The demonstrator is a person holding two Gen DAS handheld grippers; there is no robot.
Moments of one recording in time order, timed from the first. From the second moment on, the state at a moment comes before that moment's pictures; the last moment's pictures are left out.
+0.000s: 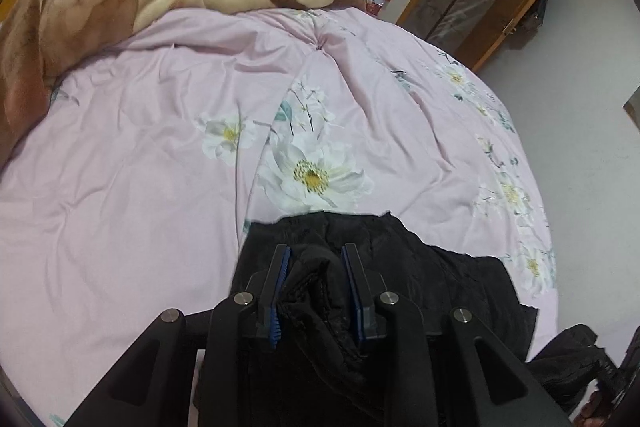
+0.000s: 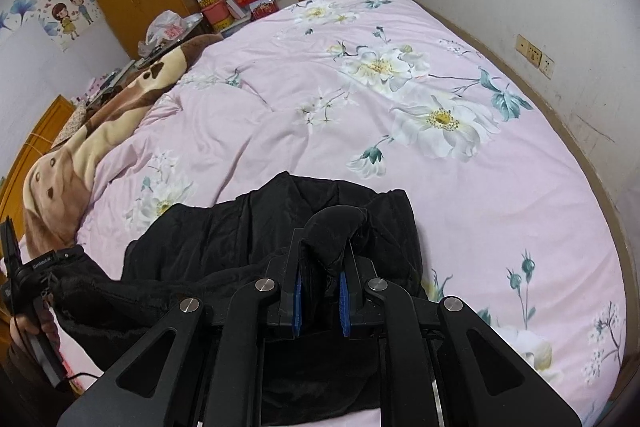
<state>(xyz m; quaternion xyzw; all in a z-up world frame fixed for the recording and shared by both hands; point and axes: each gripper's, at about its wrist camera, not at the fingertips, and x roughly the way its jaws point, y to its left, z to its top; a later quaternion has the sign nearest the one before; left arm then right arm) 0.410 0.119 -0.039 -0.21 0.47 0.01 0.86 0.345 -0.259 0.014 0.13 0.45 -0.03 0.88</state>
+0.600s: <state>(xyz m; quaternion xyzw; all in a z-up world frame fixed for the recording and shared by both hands) 0.442 0.141 -0.035 -0.21 0.43 -0.02 0.87 0.396 -0.289 -0.009 0.23 0.48 -0.04 0.85</state>
